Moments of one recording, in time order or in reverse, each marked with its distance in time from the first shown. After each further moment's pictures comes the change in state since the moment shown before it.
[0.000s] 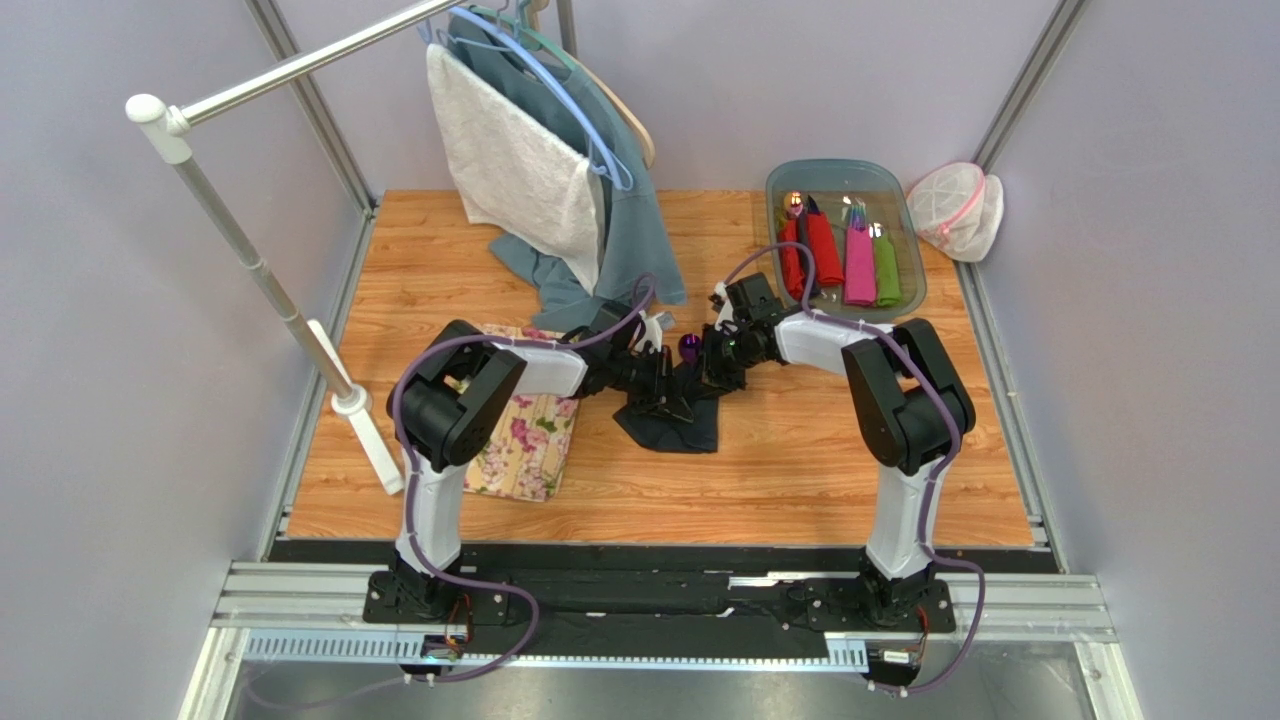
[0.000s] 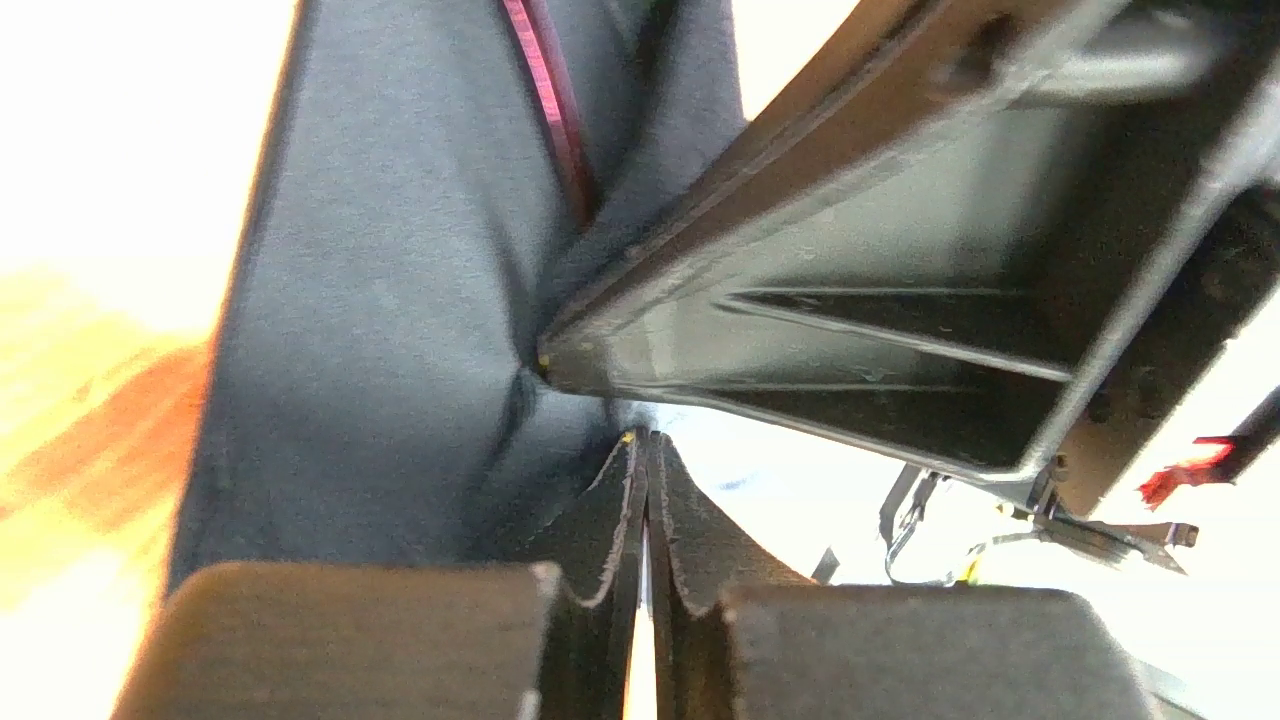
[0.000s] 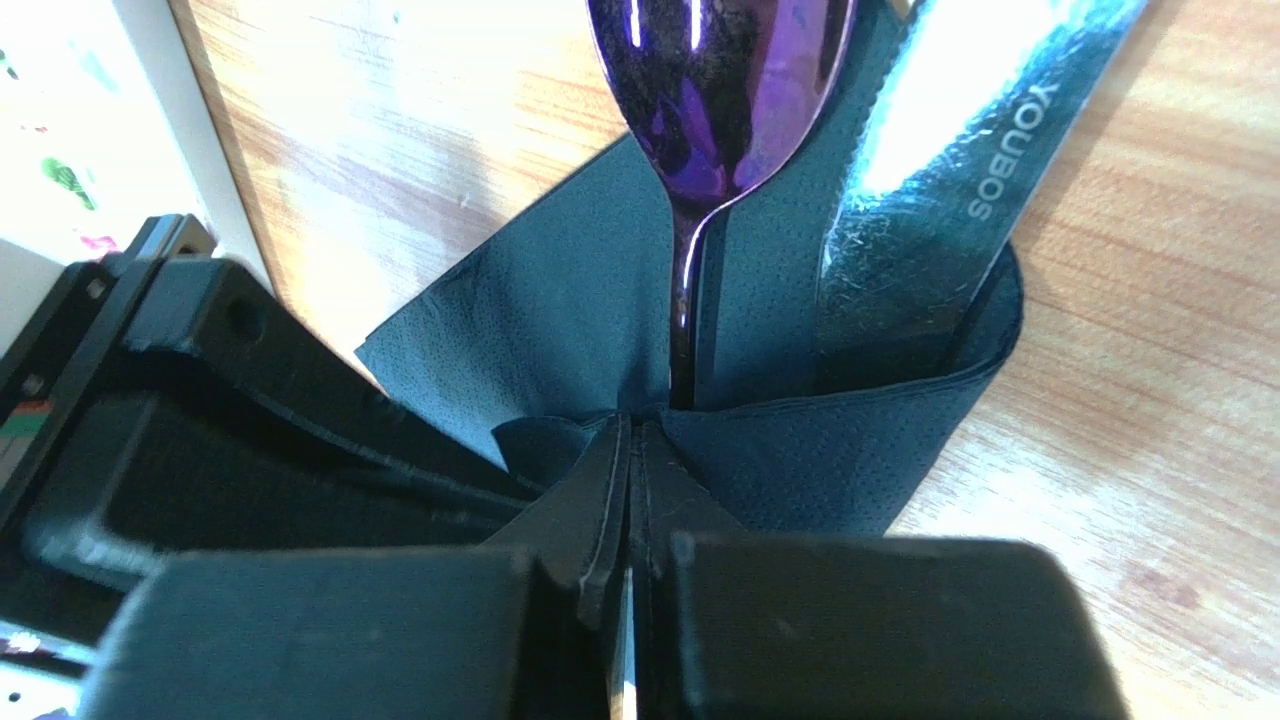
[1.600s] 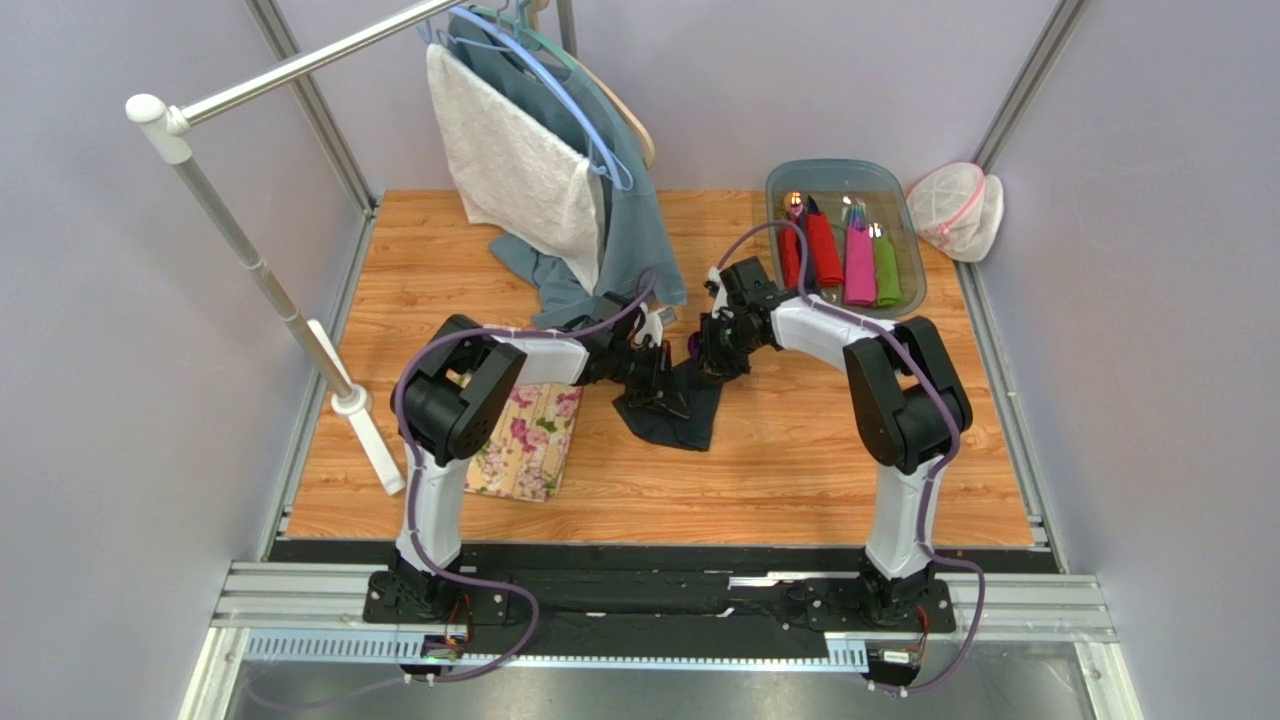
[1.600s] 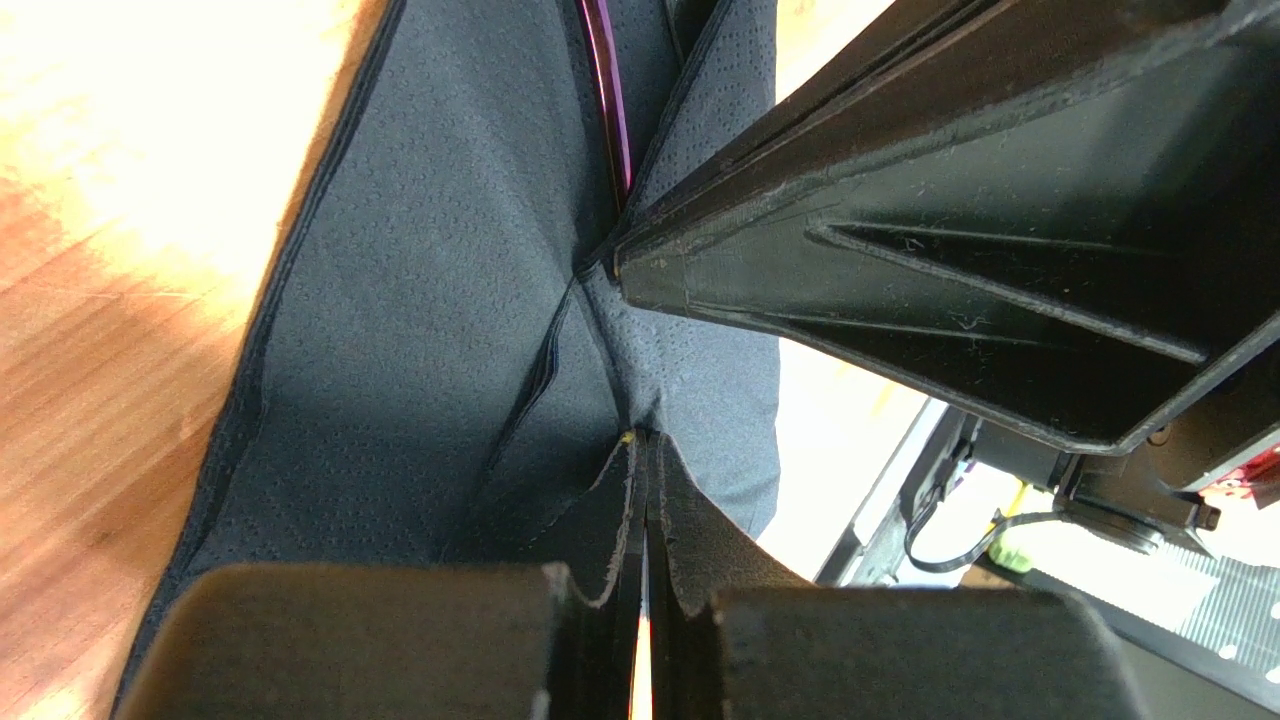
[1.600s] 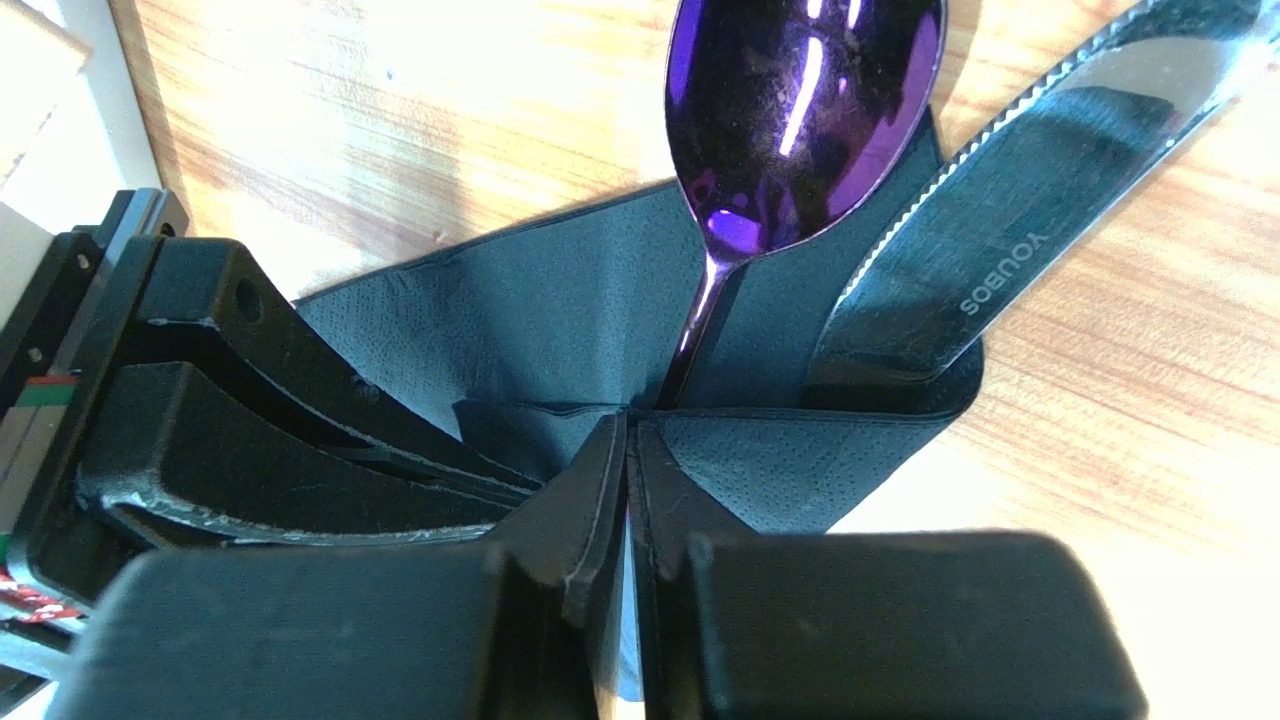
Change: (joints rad) left arm 0.022 0.038 0.084 -0.132 0.027 0.093; right arm 0.010 0.008 0.114 -0.131 0.120 -0.129
